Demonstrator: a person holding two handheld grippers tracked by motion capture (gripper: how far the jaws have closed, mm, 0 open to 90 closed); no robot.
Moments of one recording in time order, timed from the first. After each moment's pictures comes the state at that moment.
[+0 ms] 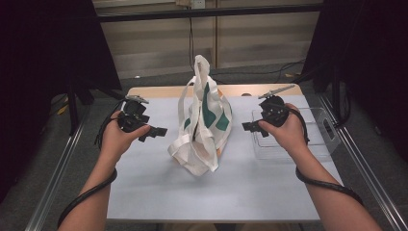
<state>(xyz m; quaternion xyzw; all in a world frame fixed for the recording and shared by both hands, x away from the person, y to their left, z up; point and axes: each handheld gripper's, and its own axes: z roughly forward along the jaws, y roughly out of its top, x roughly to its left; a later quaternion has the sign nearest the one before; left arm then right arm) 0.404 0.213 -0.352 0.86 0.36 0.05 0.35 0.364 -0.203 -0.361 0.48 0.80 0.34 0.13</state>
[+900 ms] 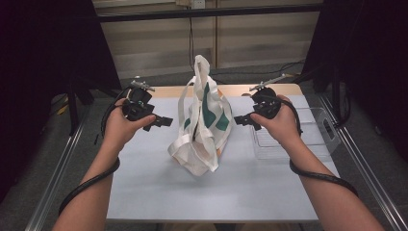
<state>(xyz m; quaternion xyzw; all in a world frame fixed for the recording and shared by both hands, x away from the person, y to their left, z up) 0.413 0.191 -0.317 0.88 0.34 0.06 0.34 0.374 -0.180 -0.337 0.47 0.81 0.34 0.13</state>
